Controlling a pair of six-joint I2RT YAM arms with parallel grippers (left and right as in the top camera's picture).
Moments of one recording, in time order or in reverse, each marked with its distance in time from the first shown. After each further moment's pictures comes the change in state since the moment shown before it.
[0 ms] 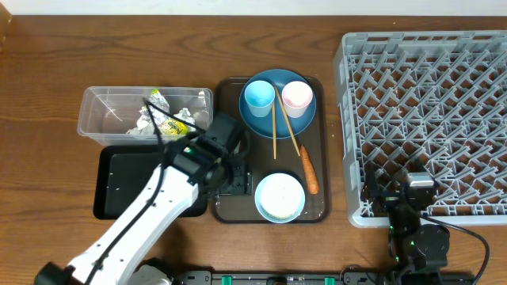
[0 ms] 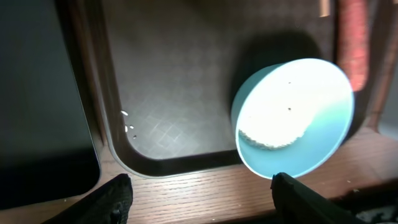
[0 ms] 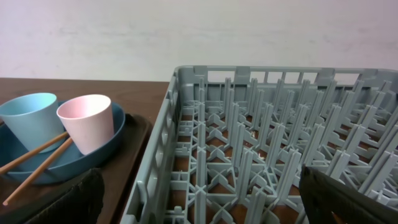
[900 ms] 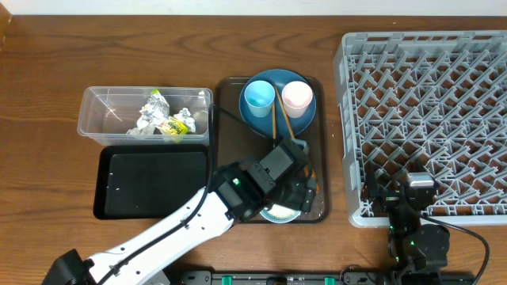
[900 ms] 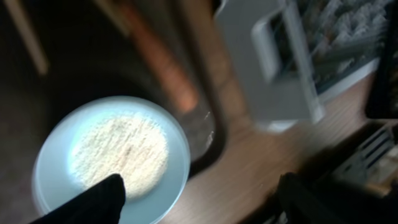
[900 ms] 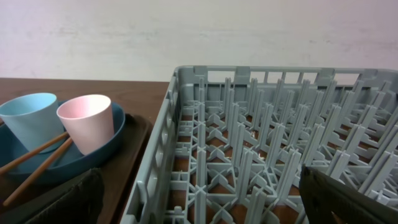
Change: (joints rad) left arm -0.368 0.031 0.000 0.433 -0.006 -0.112; right arm 0.000 0.000 0.000 0.000 0.000 0.000
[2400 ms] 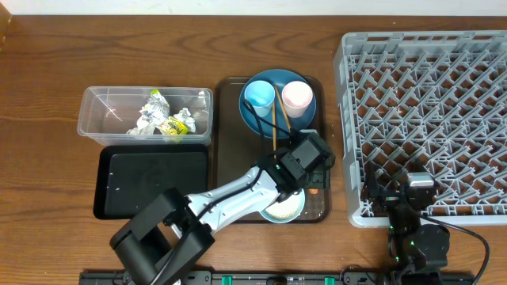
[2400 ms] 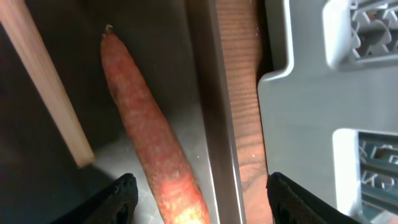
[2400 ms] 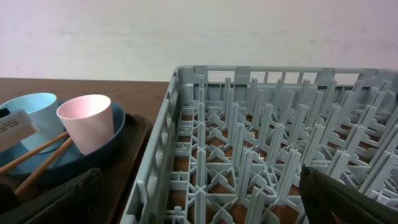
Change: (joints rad) left arm 0.000 0.402 0.000 0.398 -0.101 -0.203; right arm 0.000 0.000 0.000 0.000 0.000 0.000
